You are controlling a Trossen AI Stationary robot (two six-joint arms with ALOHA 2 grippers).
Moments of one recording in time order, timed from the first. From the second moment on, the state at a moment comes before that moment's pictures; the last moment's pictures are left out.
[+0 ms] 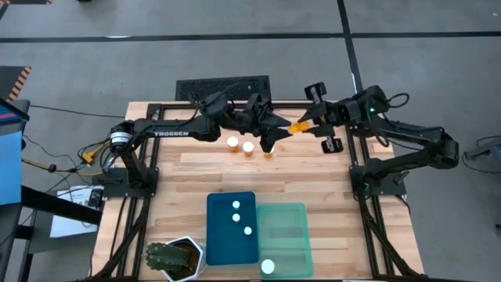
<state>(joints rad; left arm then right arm) 0.18 1.77 1.53 0.72 0.51 -1.87 -0.37 1.13 1.01 0.86 -0.87 -0.02</state>
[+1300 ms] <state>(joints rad) 0.17 1.79 1.53 0.71 0.57 -1.93 -0.31 1.18 1.01 0.90 -0.95 -0.22</state>
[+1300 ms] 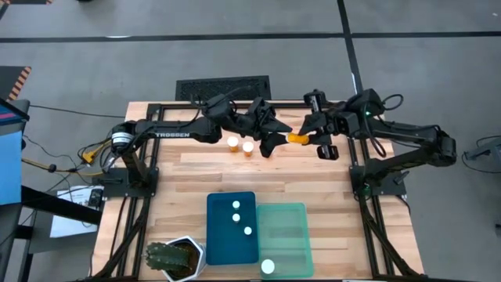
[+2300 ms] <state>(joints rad) 0.17 1.82 1.53 0.88 0.56 -1.97 -0.33 1.18 1.01 0.91 -0.98 -0.22</state>
